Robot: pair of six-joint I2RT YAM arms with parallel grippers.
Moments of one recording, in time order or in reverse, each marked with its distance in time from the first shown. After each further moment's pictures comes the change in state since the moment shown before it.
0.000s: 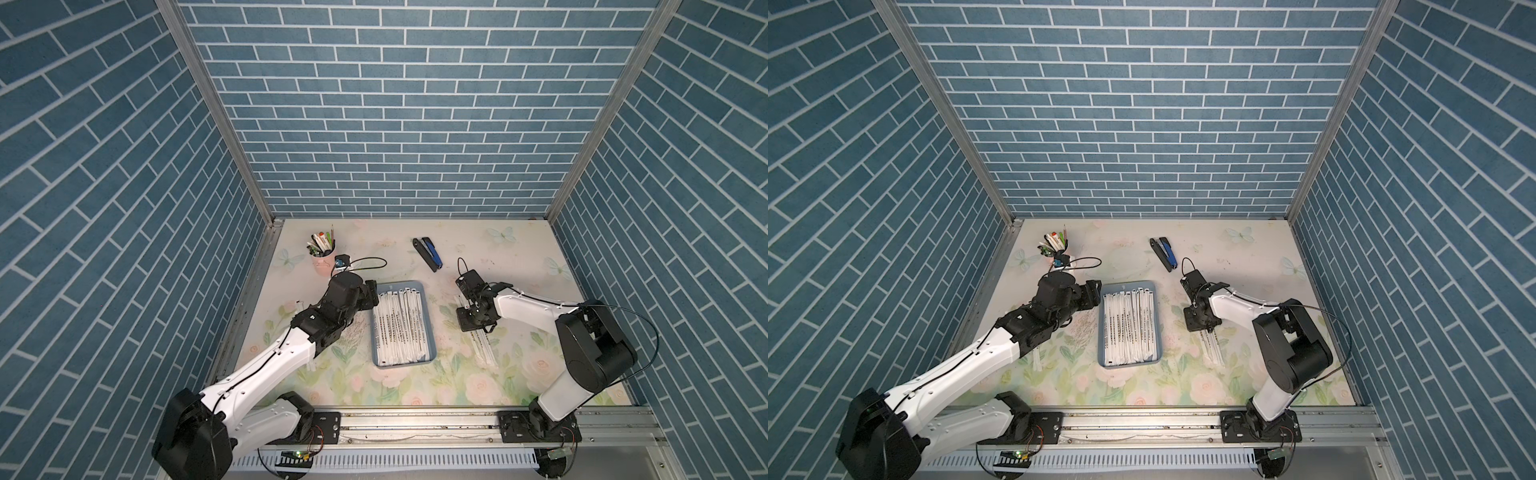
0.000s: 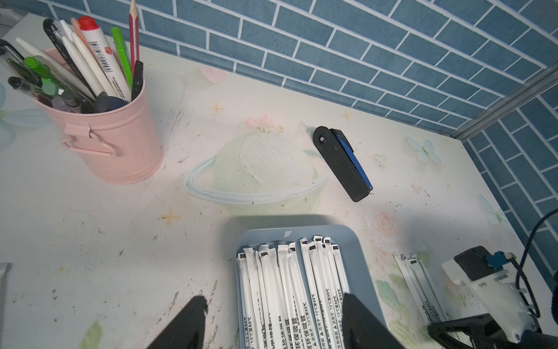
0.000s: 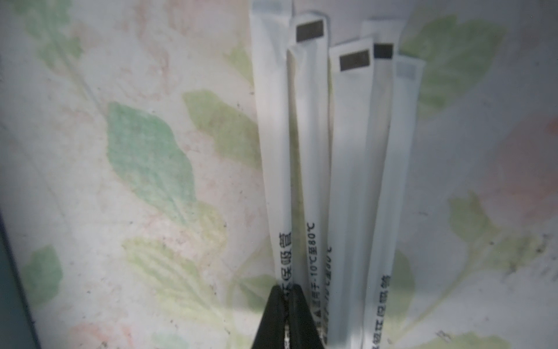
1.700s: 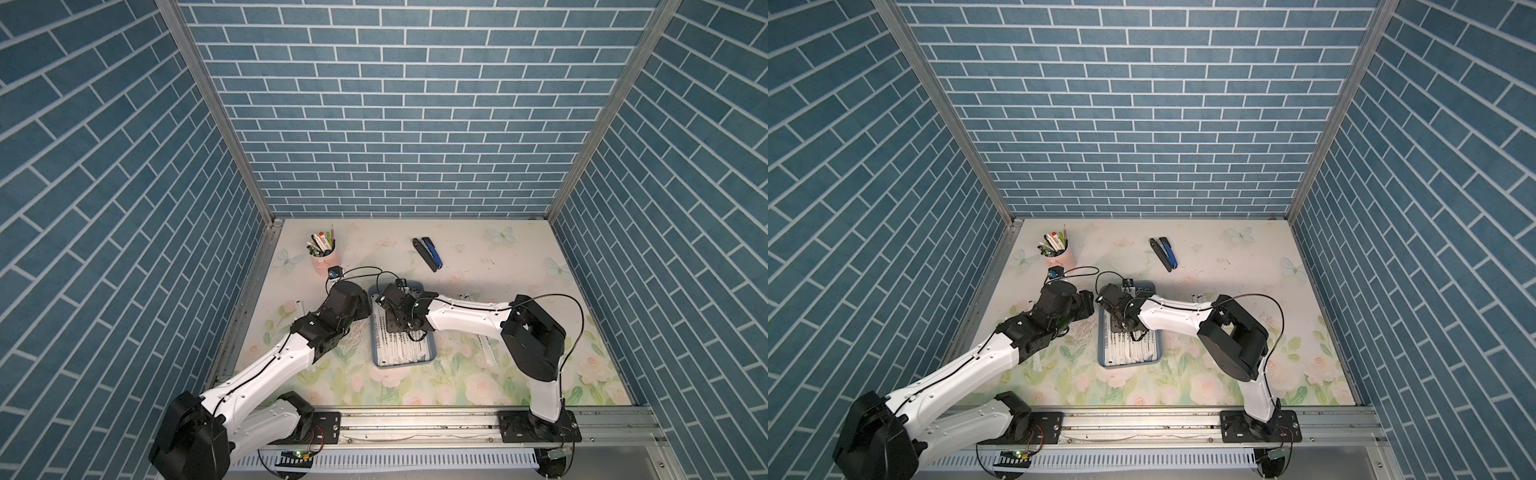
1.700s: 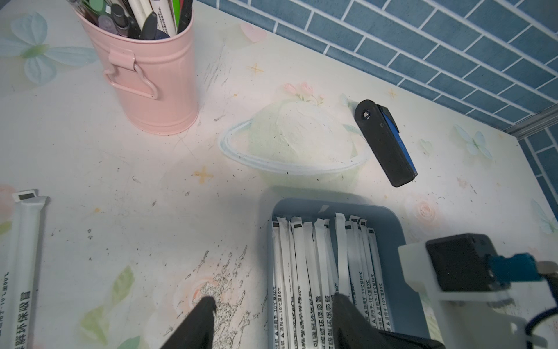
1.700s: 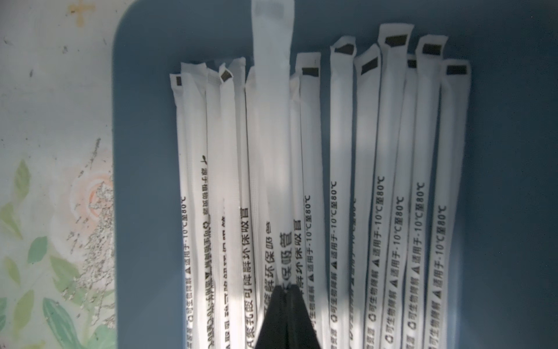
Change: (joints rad) left arm 0.000 -0.028 -0.073 -0.075 -0.049 -0.105; right arm 0.500 0.314 0.453 0.066 0.151 0.523
